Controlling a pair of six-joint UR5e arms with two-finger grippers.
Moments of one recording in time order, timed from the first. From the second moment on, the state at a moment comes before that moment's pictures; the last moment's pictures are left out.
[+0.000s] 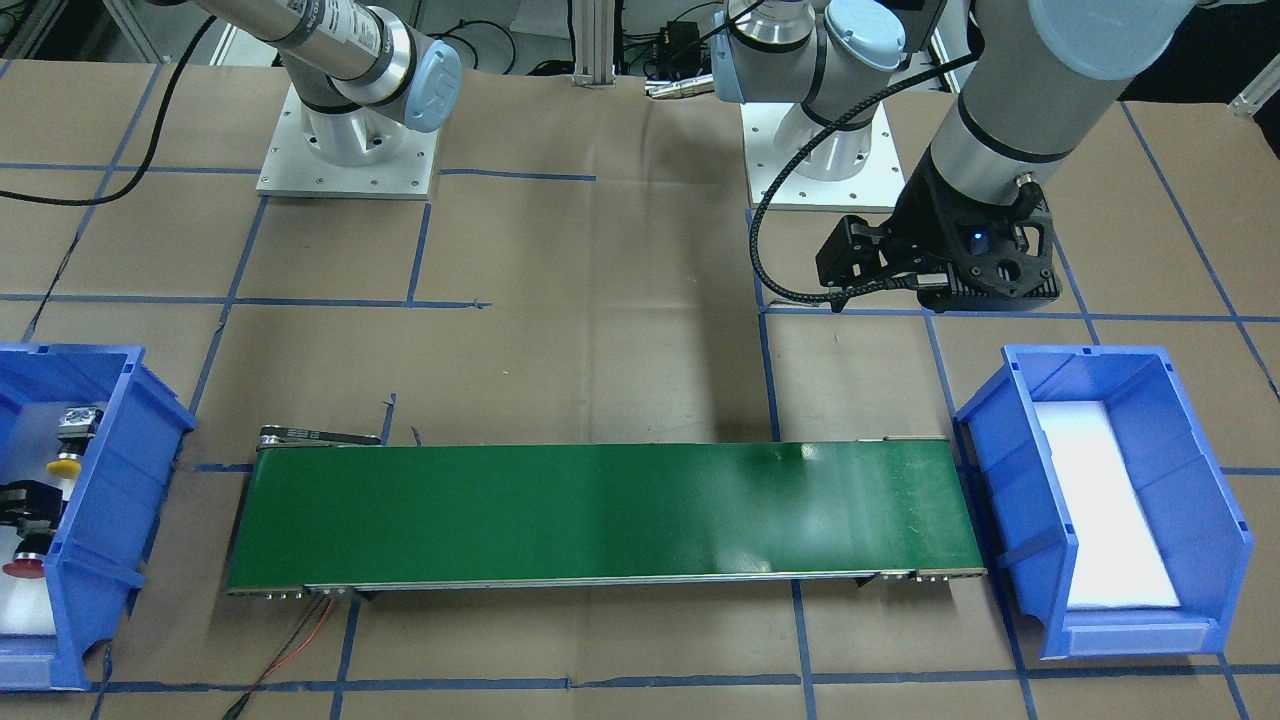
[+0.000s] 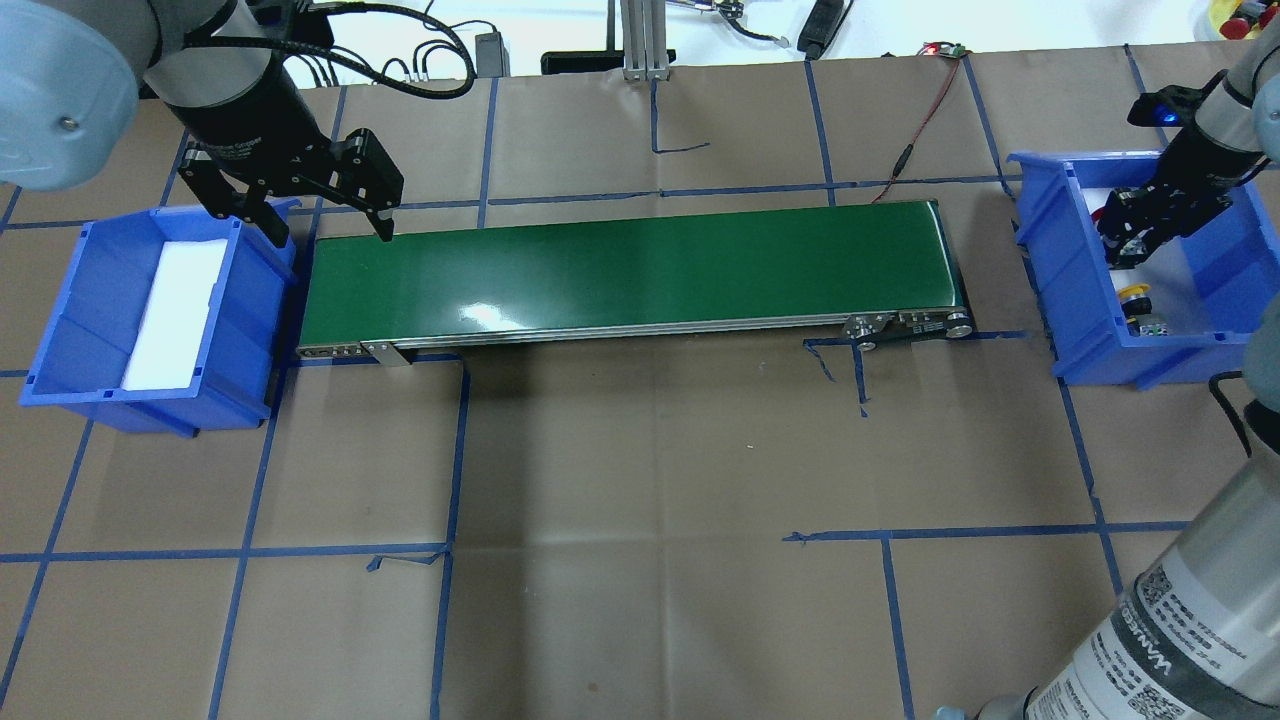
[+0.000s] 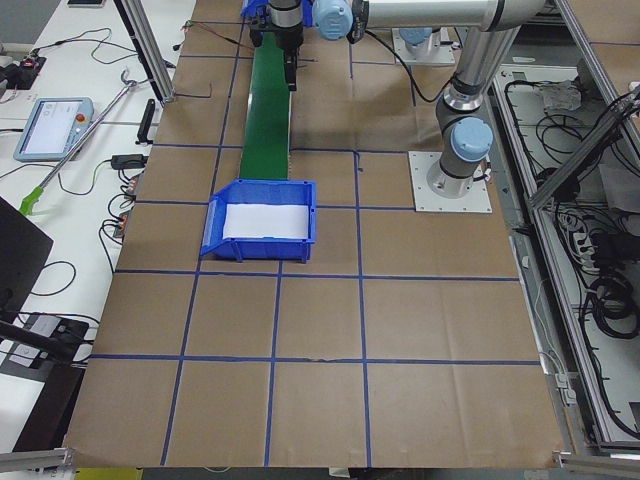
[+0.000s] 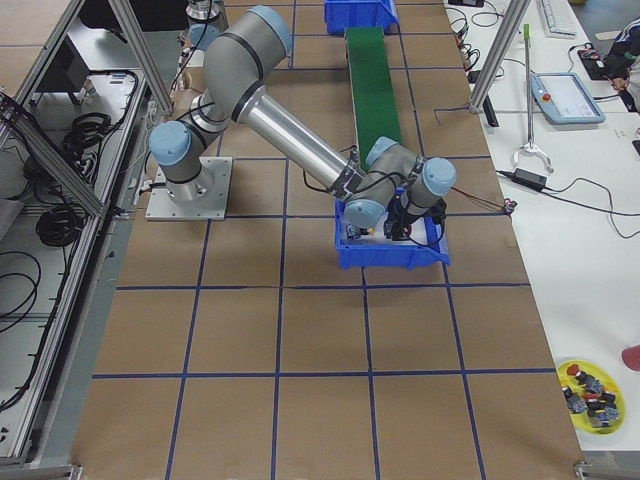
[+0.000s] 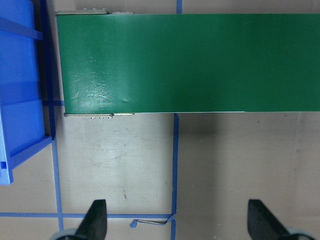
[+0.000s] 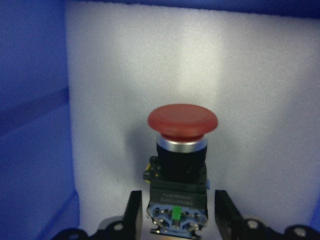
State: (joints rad) left arm -1.53 -1.66 -1.52 -1.59 1.57 0.03; right arm 1.06 -0.94 1.37 -1.80 -1.56 -0.60
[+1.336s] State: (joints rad) left arm -1.53 -1.66 -1.52 -1.59 1.57 0.03; right arm 1.20 -1.36 1.34 -1.54 -1.55 -0.27
